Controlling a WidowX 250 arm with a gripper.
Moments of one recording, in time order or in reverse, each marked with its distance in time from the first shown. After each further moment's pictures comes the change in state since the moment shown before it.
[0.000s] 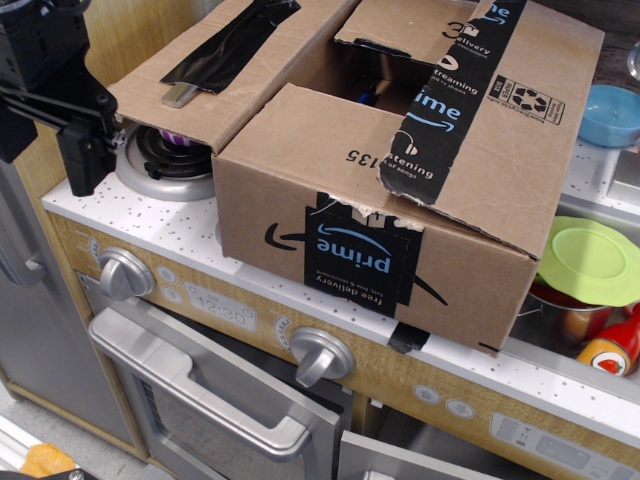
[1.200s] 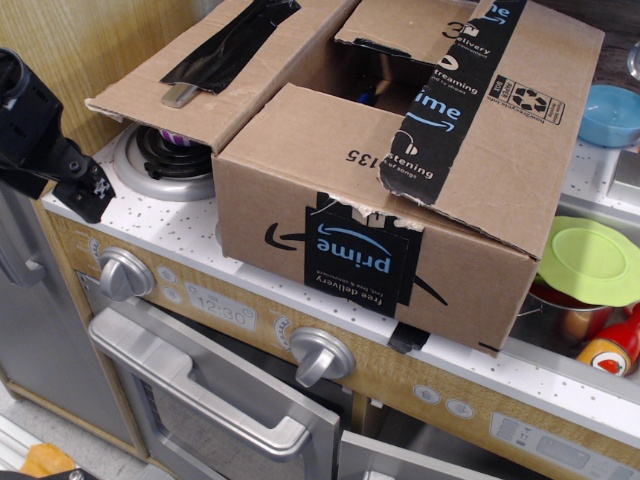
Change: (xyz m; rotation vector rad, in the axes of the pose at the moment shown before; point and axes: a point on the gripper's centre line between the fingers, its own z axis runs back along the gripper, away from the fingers) arm 0.019 0.026 -0.071 -0.121 -0.319 0.003
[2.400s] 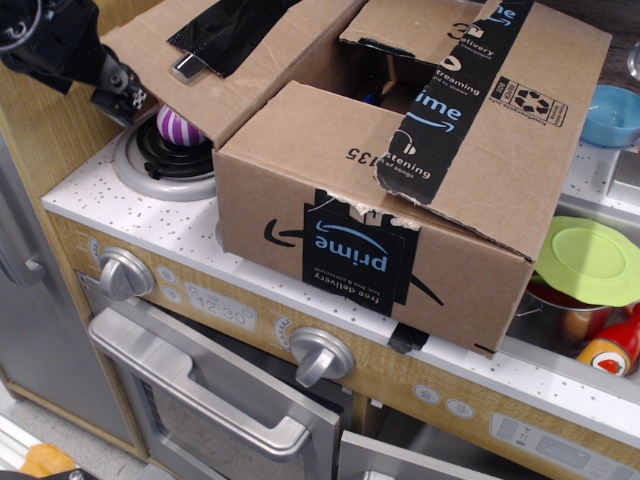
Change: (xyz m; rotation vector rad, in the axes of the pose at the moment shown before) arm 0.067 -0.003 0.029 0.150 -0.213 -0.071
